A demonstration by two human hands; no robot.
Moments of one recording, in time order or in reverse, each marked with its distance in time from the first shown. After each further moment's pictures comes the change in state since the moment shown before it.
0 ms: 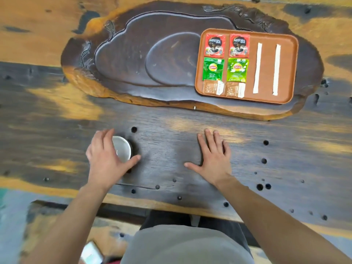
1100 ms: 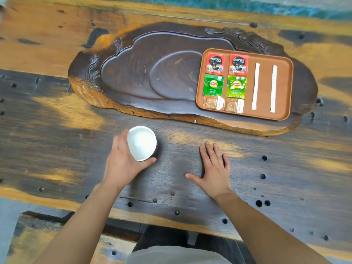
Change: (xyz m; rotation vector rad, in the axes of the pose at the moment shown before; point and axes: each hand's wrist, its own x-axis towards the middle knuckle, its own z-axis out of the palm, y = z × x) left_hand 0.019 0.047 0.004 -0.250 -0.051 -0.044; right_hand 0.001 0.002 0.001 0.090 0.018 0.001
